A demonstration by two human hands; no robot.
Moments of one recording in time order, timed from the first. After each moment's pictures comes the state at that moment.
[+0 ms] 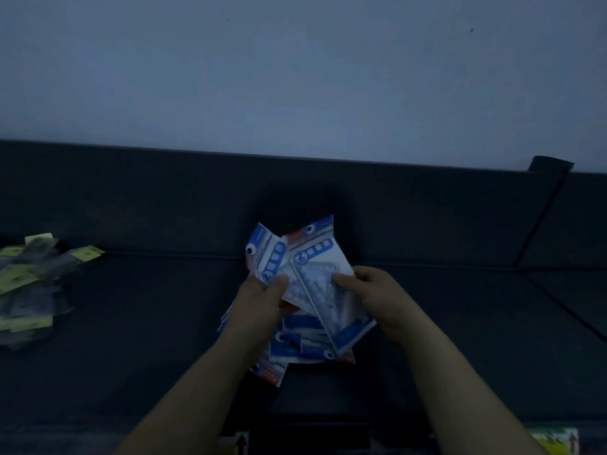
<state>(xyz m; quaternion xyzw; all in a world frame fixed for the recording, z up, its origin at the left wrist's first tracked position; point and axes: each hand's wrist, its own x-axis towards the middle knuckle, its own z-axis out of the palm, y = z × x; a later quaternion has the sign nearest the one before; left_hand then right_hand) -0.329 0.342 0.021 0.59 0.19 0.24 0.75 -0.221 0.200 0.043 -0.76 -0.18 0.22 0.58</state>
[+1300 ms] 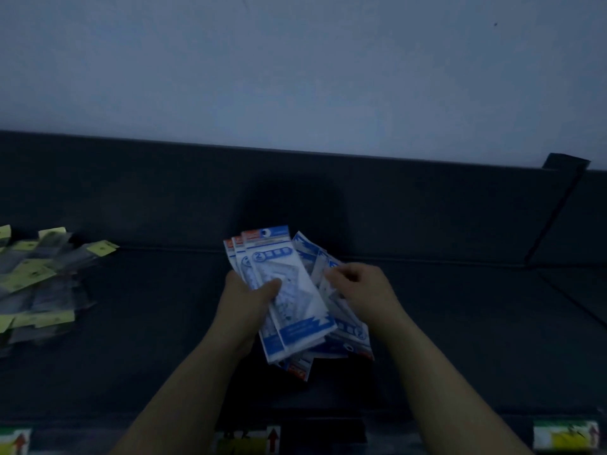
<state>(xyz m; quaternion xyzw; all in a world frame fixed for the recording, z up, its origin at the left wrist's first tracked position) -0.343 0.396 0.006 0.59 0.27 0.25 0.72 -0.248 0.241 0.035 -0.82 -0.22 0.11 0.52</state>
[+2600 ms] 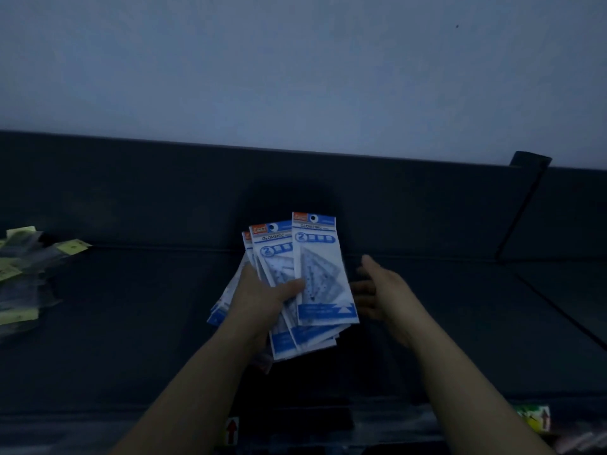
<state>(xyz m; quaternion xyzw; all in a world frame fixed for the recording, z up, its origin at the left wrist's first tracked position) -0.321 0.340 0.018 0.62 0.21 0.19 0.73 -0.226 0.173 0.036 -0.72 -0.12 0.21 0.65</state>
